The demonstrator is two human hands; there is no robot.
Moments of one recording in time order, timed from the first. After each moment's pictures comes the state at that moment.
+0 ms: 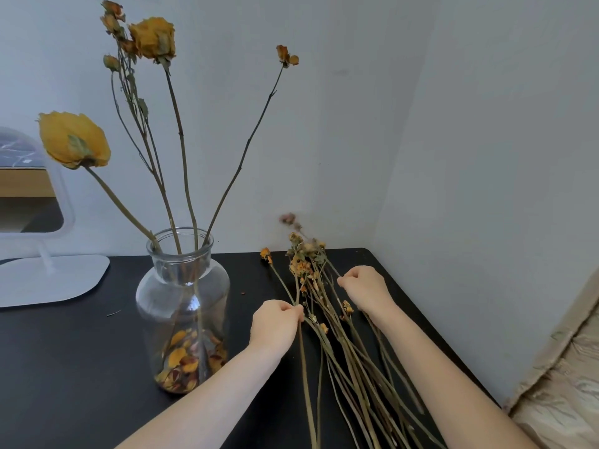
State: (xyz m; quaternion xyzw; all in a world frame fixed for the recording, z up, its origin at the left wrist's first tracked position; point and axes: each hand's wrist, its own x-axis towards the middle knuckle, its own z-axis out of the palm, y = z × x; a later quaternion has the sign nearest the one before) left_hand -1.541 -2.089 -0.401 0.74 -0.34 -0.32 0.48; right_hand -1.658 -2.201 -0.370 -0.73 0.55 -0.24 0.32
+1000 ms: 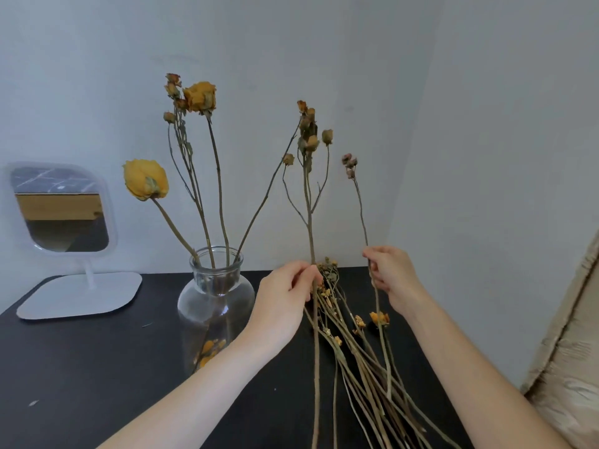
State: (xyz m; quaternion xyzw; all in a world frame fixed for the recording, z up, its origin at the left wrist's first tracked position) left_hand -1.534 -2.034 -0.320 0.60 -0.54 -0.15 0.57; right_hand -1.665 -2.172 -0.304 -0.60 0.44 -0.43 0.51
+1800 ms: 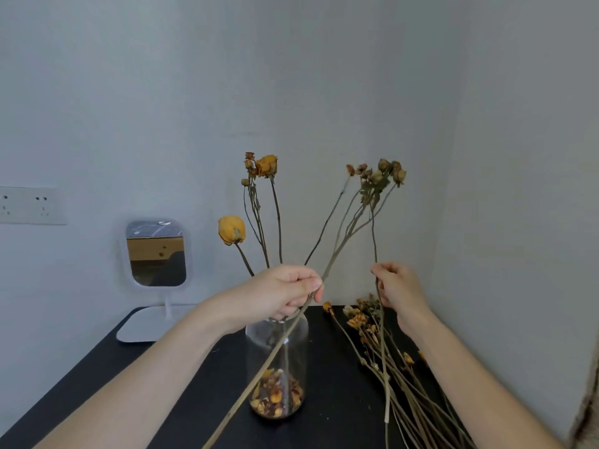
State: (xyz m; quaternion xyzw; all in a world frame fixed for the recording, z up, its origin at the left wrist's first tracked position) left_hand -1.480 -1.944 -0.228 0.59 -0.66 -0.28 0.38; right_hand -1.621 -2.122 -0.277 -0.63 0.38 -0.46 0.50
